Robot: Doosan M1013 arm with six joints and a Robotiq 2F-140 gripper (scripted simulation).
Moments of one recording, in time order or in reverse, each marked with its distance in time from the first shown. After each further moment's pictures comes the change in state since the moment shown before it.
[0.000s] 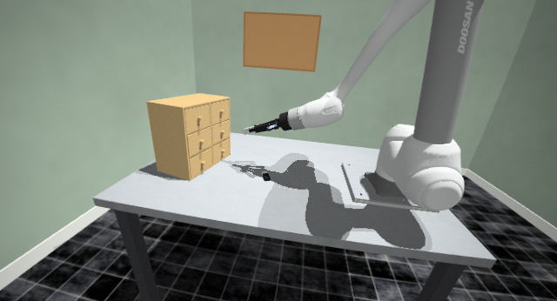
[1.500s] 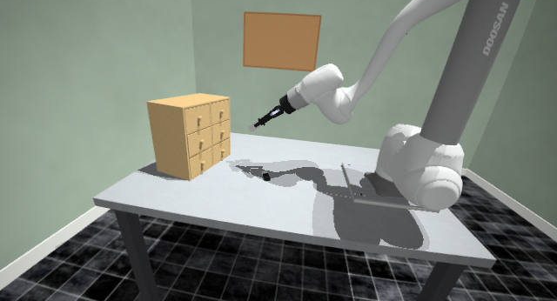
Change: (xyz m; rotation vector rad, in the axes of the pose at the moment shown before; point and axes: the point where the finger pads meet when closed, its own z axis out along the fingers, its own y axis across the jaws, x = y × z) arm 0.014 0.002 -0.033 0.018 -0.288 0.004
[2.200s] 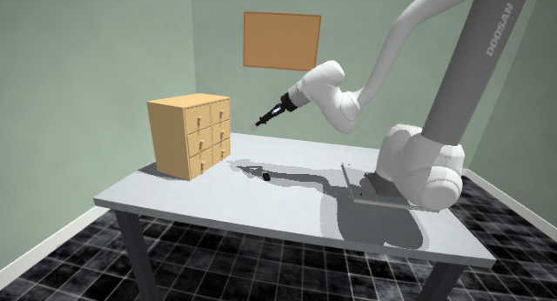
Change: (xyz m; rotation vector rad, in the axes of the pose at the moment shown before) arm 0.001 -0.001 -0.010 0.006 -0.021 0.003
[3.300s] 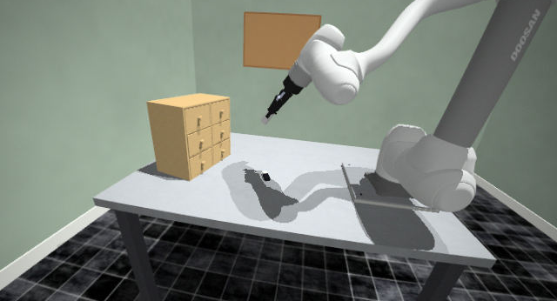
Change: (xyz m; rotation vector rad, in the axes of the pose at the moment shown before) arm 0.000 -0.011 -0.069 -0.155 -0.239 0.016
